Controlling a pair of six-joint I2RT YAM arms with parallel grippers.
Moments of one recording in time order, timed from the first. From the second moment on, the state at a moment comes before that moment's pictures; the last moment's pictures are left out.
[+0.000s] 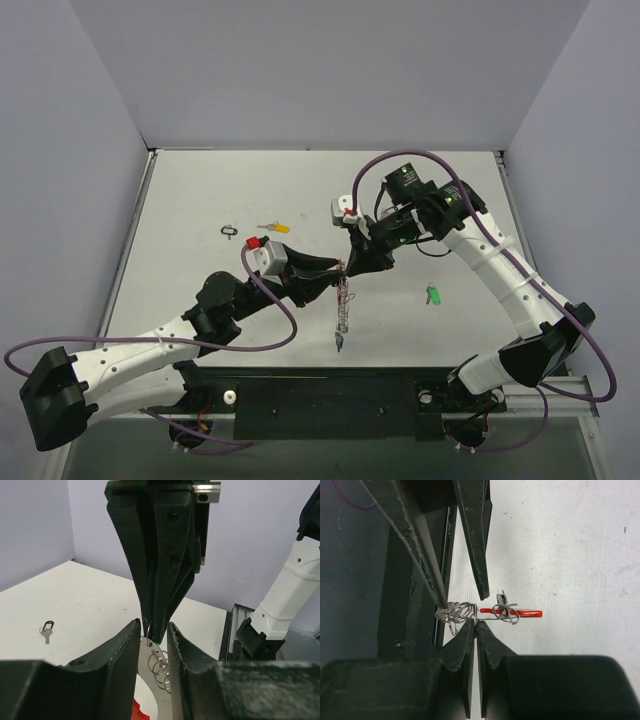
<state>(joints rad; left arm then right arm) -0.97 0.98 0.51 0.77 0.17 -0.25 0.61 1.45 1.60 -1.21 -0.85 -0.79</state>
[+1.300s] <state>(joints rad) -0.92 1.04 0.67 0.47 0.41 -0.18 0.64 1.46 1.61 -1.29 -0.79 -0.84</state>
